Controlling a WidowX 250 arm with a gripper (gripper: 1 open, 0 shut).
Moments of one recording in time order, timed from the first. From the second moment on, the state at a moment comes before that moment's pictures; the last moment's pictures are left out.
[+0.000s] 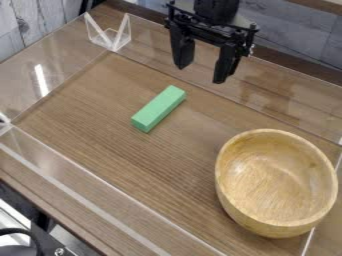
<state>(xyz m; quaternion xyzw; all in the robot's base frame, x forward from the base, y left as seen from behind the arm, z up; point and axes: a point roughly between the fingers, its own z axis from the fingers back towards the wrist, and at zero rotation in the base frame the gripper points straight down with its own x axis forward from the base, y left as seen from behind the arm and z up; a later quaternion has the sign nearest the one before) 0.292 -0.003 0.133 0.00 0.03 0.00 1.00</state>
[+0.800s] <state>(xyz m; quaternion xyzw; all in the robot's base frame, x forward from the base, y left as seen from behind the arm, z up) 0.283 0.041 0.066 0.02 0.00 0.00 1.00</state>
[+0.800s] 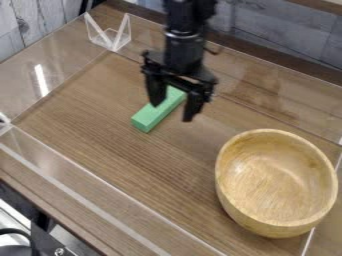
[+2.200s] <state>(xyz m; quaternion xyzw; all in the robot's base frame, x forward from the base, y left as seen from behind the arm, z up) 0.300 0.068 0.025 0.01 -0.05 0.02 1.00</state>
